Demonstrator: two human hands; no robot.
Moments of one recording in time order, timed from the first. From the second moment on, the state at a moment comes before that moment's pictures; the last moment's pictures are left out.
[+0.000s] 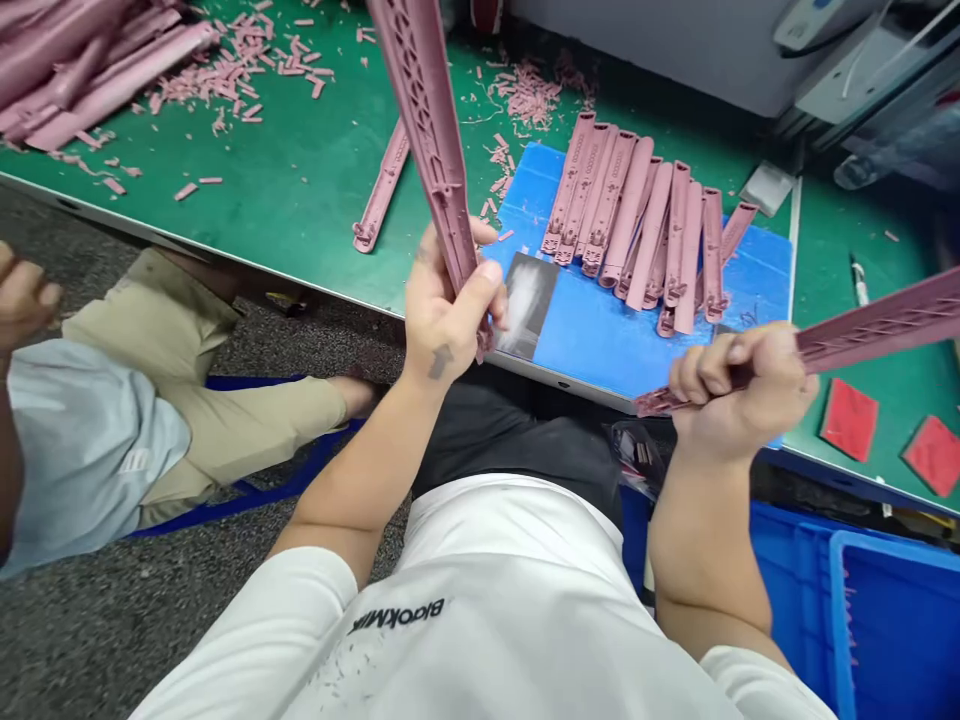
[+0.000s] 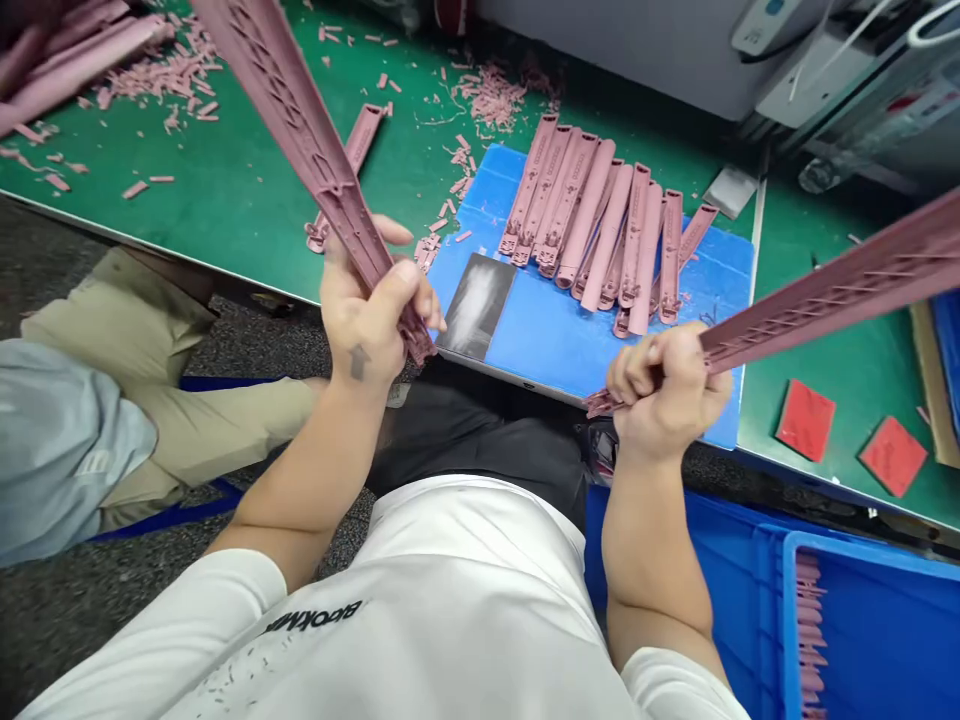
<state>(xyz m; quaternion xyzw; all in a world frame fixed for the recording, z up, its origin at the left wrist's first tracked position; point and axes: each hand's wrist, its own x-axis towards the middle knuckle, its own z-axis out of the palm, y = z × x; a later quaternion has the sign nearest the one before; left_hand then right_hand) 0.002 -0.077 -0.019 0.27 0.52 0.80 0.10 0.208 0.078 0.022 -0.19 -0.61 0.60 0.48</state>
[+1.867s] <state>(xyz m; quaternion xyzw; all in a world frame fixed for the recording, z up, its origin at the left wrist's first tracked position) 0.053 -0.007 -0.011 0.37 0.55 0.74 0.01 0.257 0.149 -0.025 -0.36 -0.66 0.42 0.51</state>
